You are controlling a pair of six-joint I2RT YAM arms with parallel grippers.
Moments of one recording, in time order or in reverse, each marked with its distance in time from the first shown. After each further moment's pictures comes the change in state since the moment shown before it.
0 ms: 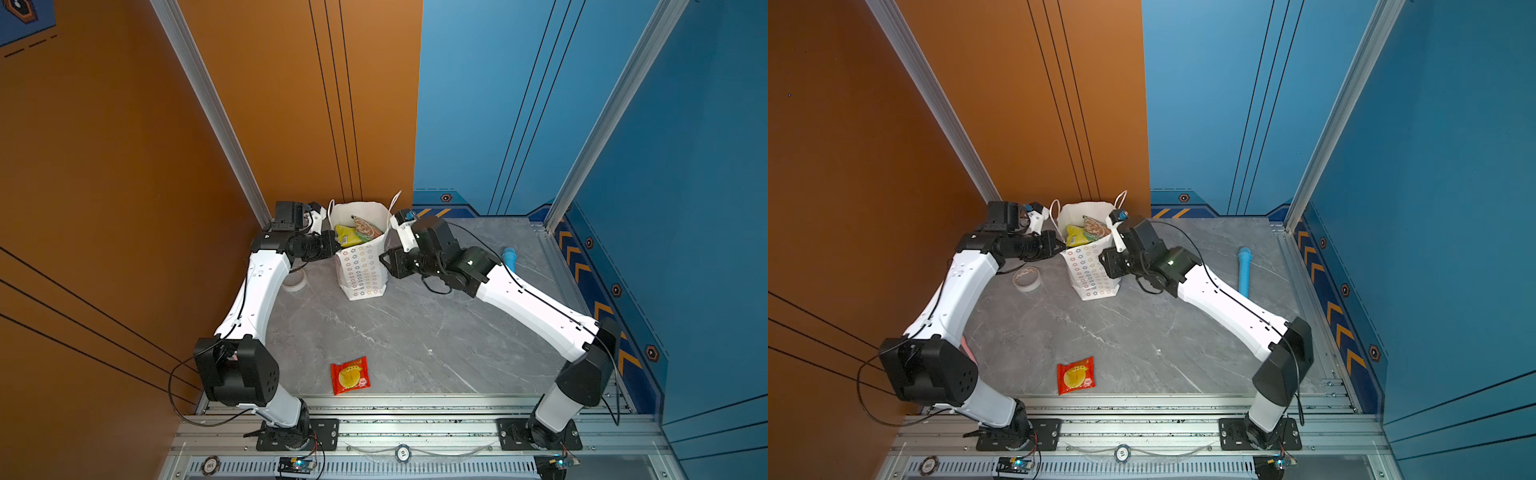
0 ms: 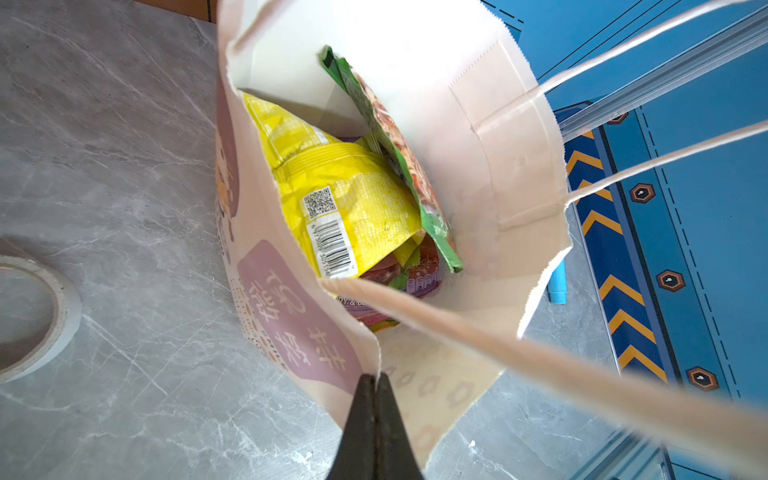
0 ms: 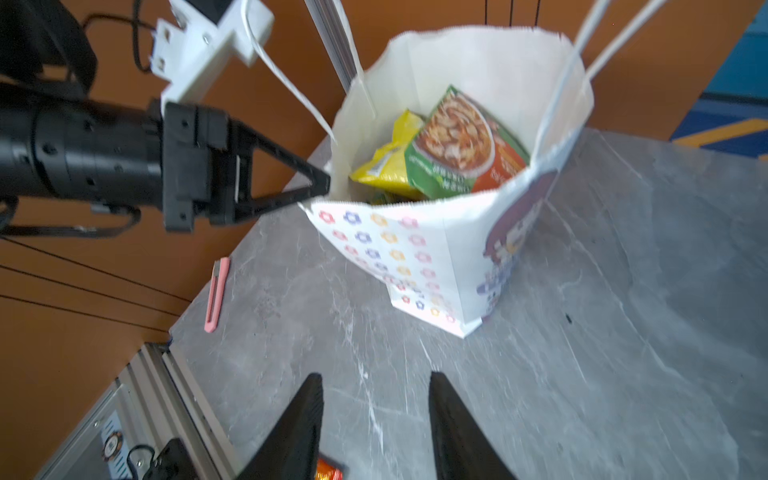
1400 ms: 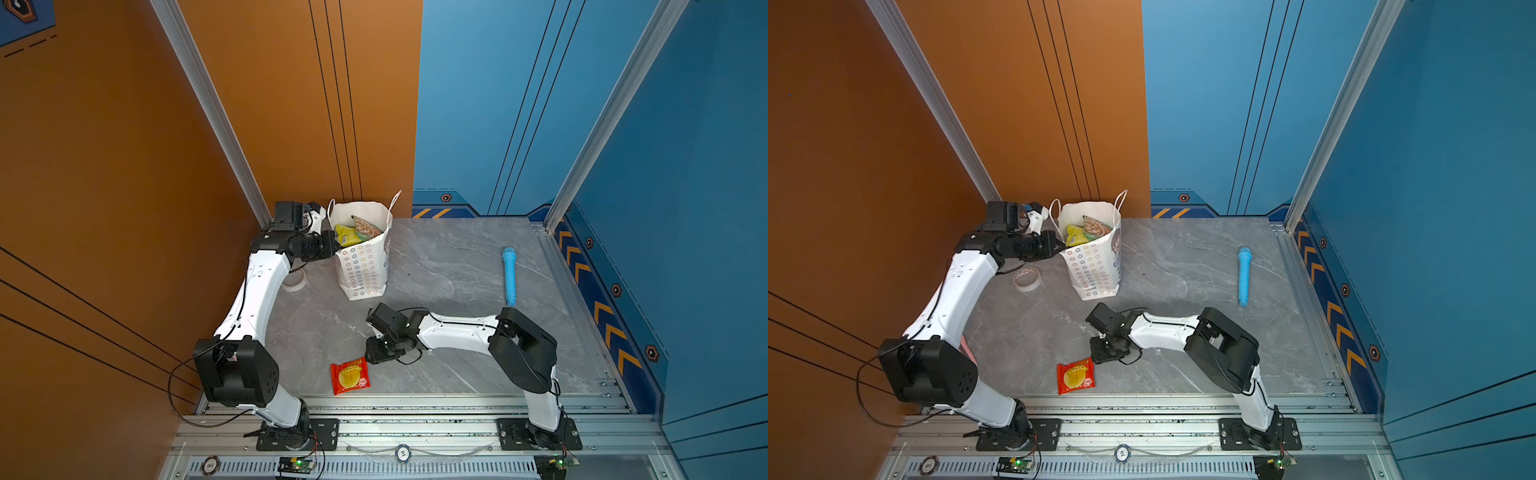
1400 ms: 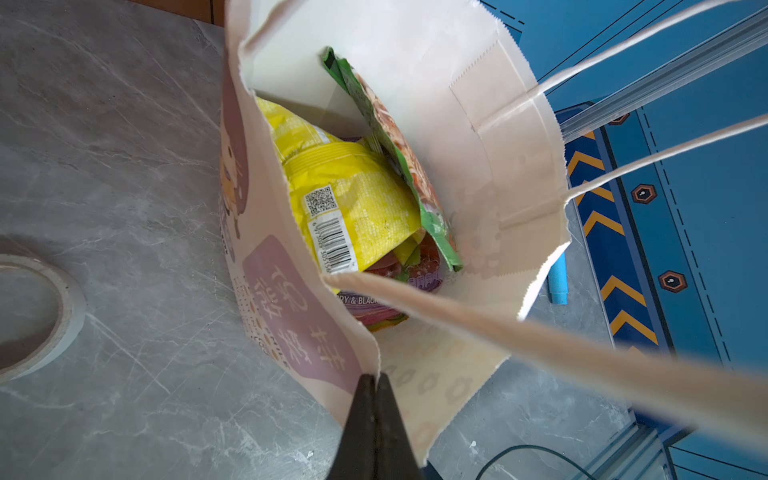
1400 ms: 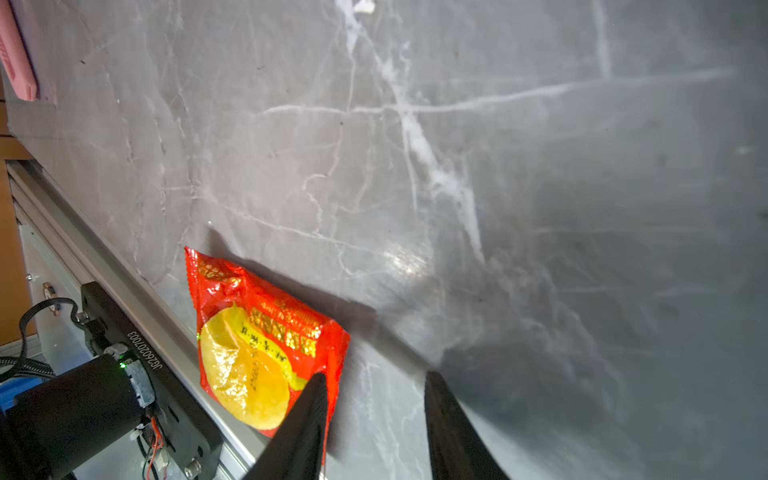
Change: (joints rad) left arm 0.000 -0.006 0.000 -0.002 -0.004 0.000; right arm 0.233 0.363 -0.277 0.140 -0.212 0.339
